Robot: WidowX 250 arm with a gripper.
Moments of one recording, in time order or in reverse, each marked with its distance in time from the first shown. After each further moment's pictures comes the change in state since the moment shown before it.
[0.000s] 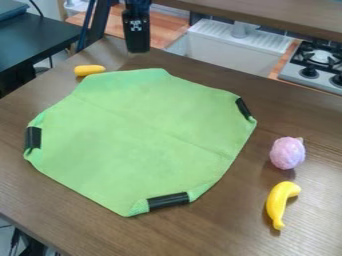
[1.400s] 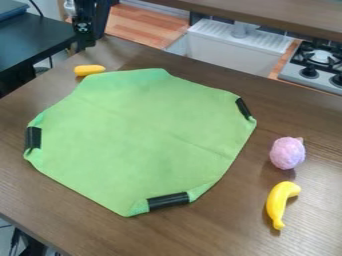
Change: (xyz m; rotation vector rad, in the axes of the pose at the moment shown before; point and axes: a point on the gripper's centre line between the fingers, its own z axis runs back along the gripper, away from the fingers) arm -0.091 0.113 -0.048 0.061 0.081 0.072
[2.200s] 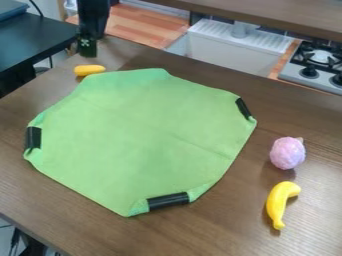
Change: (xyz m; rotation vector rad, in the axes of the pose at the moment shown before) arm -0.003 0.031 -0.036 0.094 0.042 -0.062
